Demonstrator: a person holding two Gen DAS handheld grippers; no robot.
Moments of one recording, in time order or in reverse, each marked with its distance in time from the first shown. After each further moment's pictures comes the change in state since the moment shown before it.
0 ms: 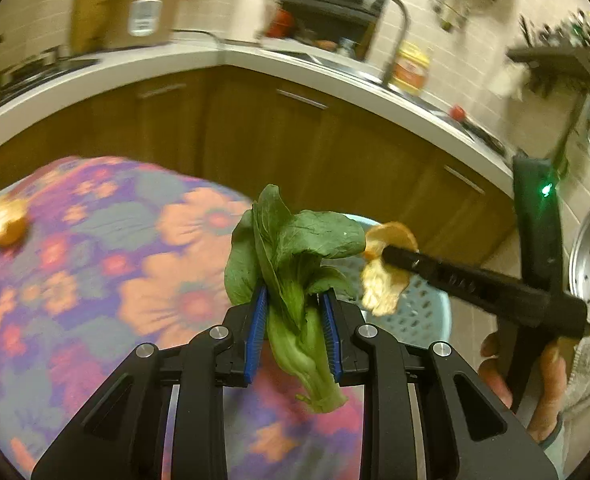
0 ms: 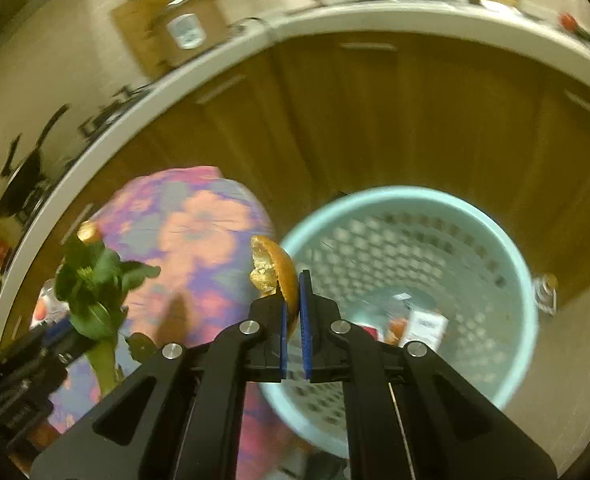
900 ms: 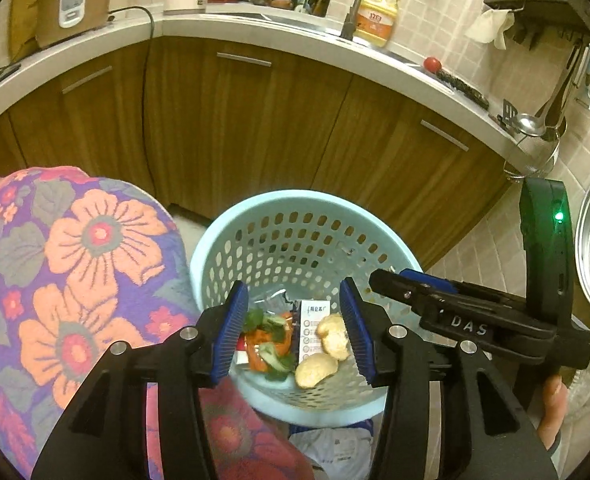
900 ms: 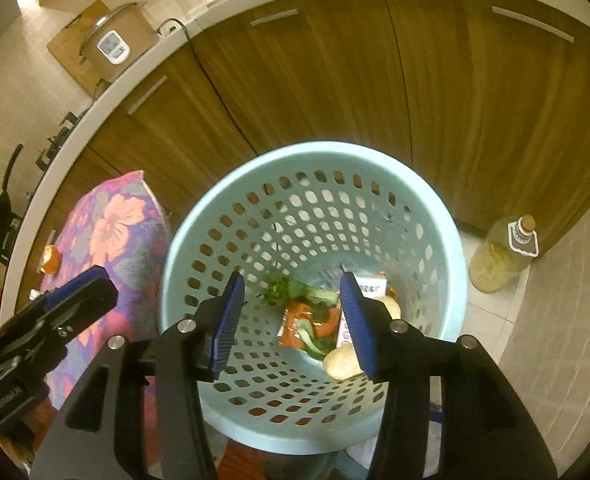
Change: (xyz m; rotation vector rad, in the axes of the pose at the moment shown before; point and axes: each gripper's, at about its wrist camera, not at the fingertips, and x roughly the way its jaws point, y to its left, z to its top) left arm 0.076 -0.048 0.014 0.079 0.121 -0.059; right arm 0.002 -0.078 -0.015 0.136 0.037 -0.029
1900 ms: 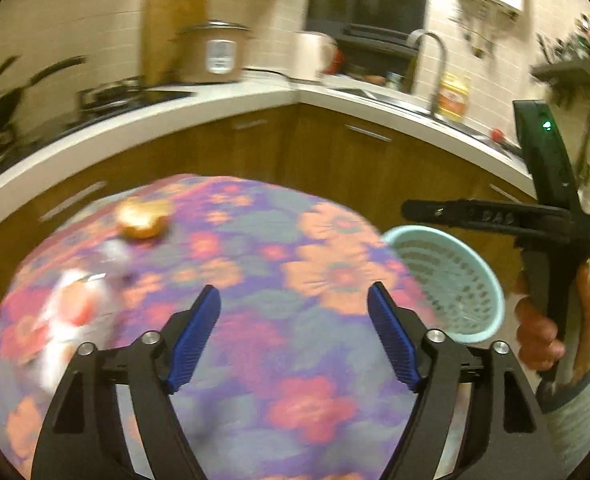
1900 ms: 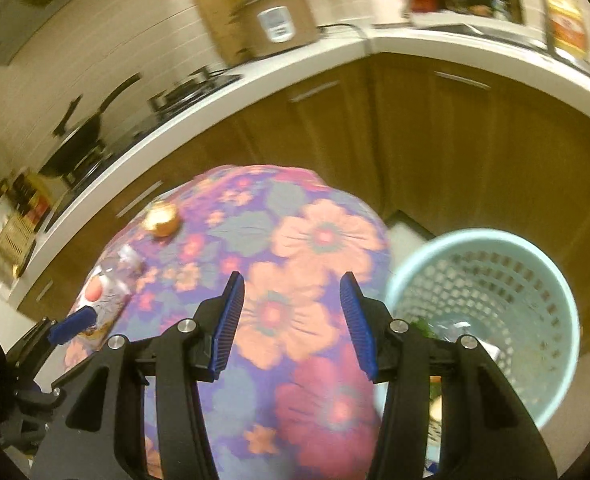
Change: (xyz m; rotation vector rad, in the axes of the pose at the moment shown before) left arm -0.200 0.124 -0.098 -0.107 -0.260 0.303; right arm -0.015 0.227 -0.013 -0.403 -0.047 0.193
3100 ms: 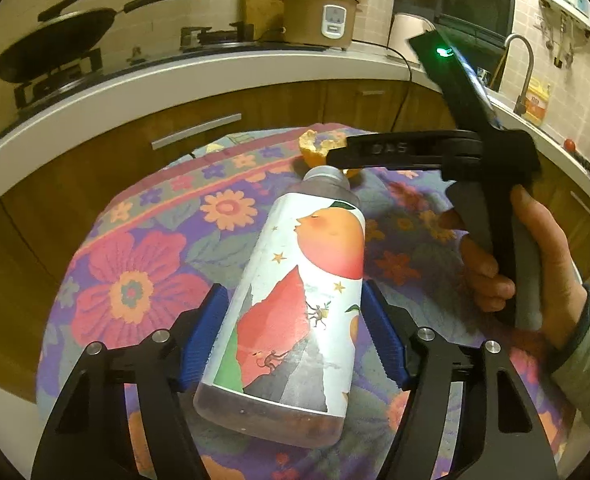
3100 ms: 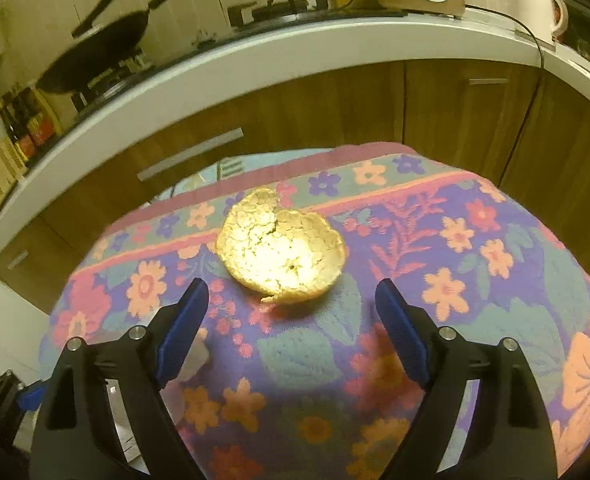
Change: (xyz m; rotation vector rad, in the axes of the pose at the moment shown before) left arm 0.013 0.164 -0.040 -0.100 0.085 0.171; right arm 0.230 0.188 0.042 -0.232 0.120 0.046
